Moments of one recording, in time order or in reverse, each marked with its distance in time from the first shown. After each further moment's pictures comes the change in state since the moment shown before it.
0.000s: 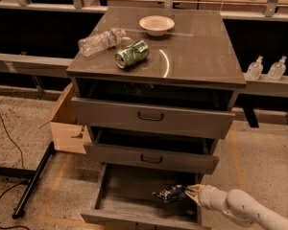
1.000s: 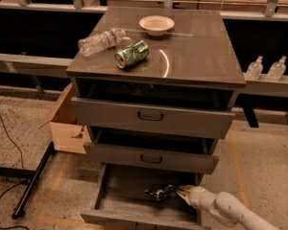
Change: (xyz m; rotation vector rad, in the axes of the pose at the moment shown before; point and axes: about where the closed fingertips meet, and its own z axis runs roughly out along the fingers) arm 0.022 0.005 0.070 0.023 -0.075 0.079
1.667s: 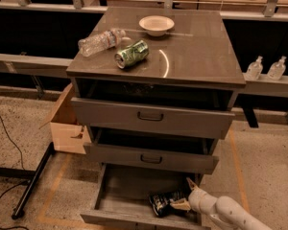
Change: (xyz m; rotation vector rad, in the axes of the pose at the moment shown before) arm -0.005 0.008 -0.006 0.035 -0.015 0.048
